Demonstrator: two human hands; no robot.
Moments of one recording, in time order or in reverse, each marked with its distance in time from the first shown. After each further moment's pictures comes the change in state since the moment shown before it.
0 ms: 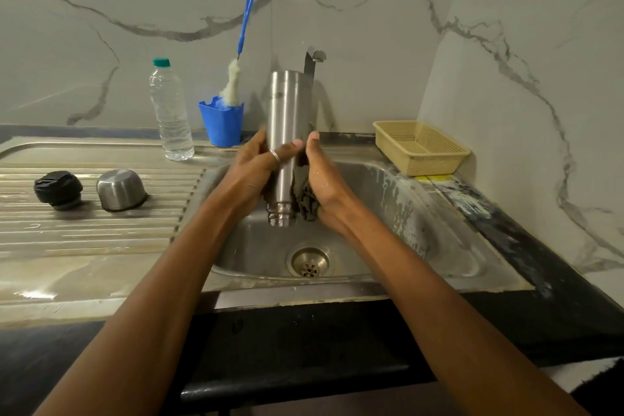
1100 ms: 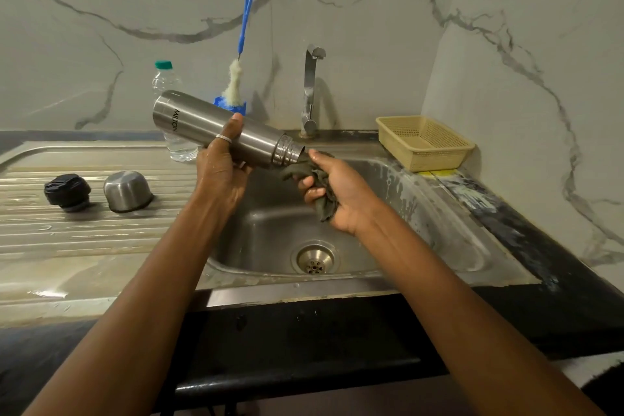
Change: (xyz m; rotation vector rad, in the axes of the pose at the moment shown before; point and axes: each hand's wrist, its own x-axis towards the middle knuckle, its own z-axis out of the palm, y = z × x) left_hand 0.004 0.002 -0.028 -0.629 0.447 -0.015; right_hand -0.026 -0.016 -0.014 0.572 -0.032 0.284
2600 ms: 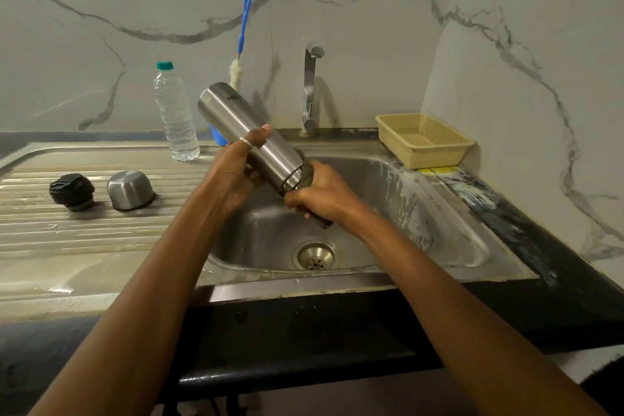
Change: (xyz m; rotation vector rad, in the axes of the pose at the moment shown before) left_hand -0.013 -0.001 0.008 0.418 -0.096 -0.111; right_hand 0.008 0.011 -0.009 -1.101 0.014 -0.310
